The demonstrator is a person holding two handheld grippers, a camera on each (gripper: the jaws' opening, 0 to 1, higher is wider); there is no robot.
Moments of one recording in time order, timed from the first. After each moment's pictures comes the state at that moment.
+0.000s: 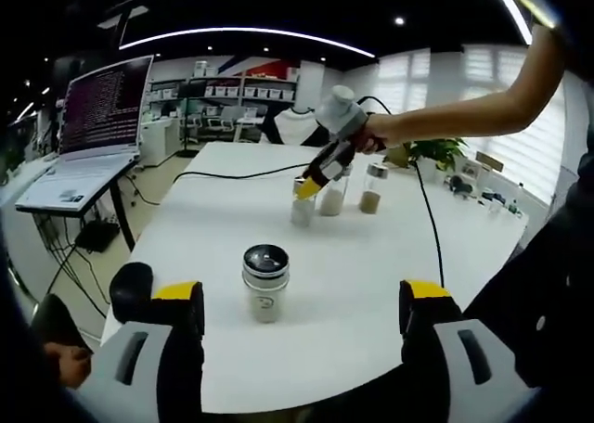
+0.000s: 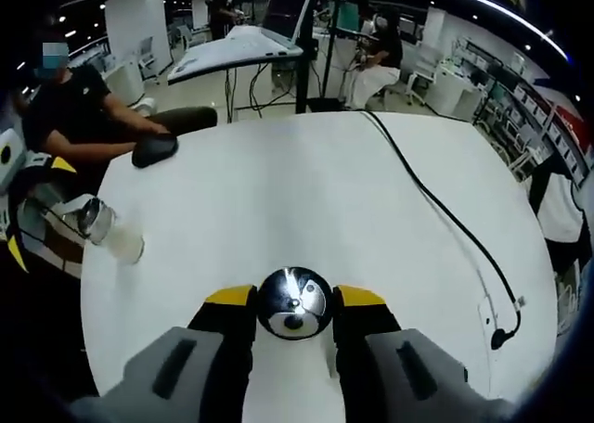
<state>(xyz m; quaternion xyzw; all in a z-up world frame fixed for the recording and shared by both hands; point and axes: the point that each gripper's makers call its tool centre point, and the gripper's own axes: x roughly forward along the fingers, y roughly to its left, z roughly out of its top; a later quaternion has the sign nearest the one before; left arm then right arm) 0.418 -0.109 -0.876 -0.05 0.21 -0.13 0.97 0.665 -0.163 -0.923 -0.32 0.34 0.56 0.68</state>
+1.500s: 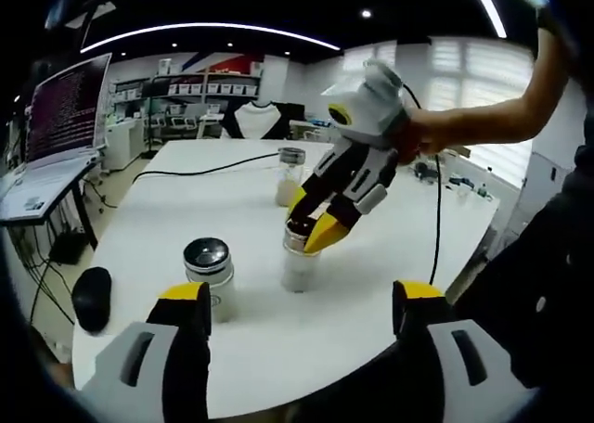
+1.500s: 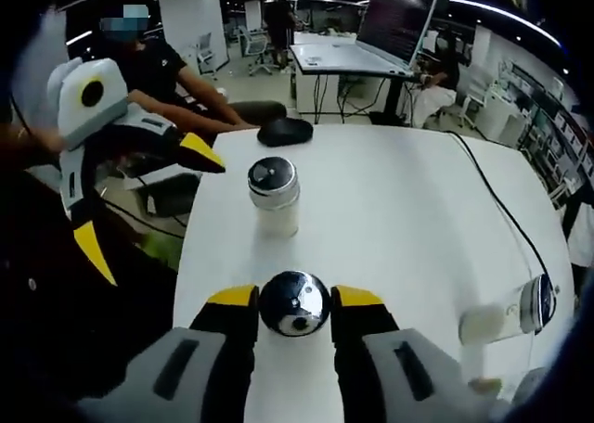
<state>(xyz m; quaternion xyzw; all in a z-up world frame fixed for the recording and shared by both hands) 0.413 -0.158 -0.886 -0.04 0.22 -0.22 0.95 0.485 -0.185 -0.917 -0.31 0.32 0.65 0.61</state>
